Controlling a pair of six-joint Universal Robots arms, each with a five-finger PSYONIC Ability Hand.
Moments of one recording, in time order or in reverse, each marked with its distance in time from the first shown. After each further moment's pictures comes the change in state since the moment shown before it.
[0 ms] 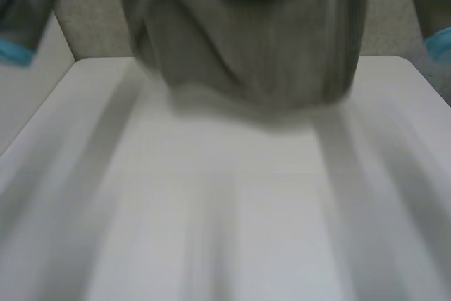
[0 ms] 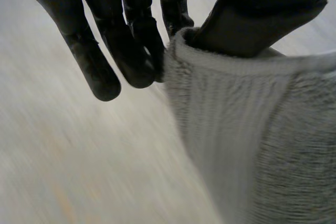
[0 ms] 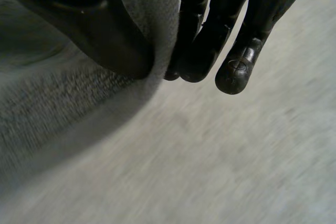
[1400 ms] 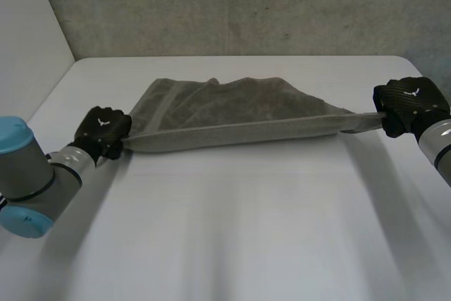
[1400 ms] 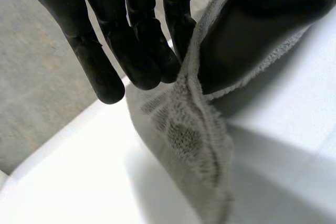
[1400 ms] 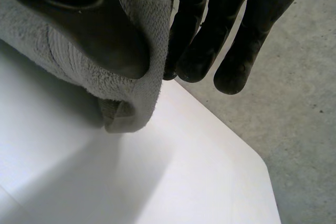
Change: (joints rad) left arm 0.164 -0.025 -1.071 0.265 0.071 0.279; right arm -0.284 -0.295 1.178 -0.204 -0.225 0.125; left_hand -0.016 0.009 -0.002 -0.007 -0.014; right_hand 0.001 0.005 0.000 0.000 0.000
